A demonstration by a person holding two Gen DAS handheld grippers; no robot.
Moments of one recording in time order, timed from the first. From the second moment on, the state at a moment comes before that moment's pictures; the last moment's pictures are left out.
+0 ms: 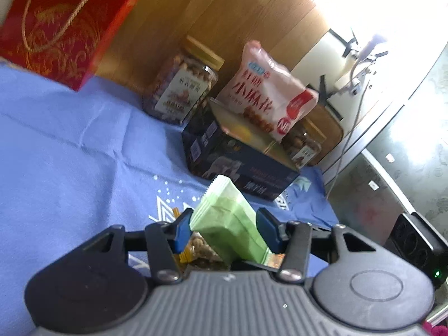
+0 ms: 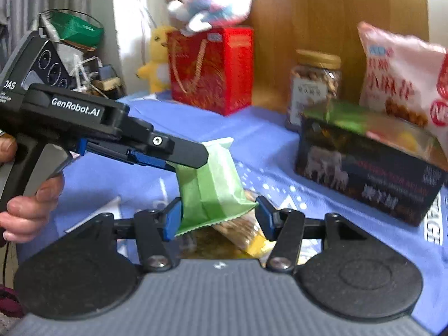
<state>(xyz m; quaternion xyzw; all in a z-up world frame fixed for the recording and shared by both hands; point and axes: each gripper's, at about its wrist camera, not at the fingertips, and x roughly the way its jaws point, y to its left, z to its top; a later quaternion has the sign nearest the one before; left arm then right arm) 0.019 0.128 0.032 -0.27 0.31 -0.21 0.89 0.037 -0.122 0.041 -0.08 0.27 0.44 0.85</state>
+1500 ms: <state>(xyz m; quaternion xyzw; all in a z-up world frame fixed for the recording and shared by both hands) -0.002 0.144 0.005 -0.25 0.35 -0.15 0.89 -0.010 -0.109 0.026 -0.20 0.20 0.45 0.85</state>
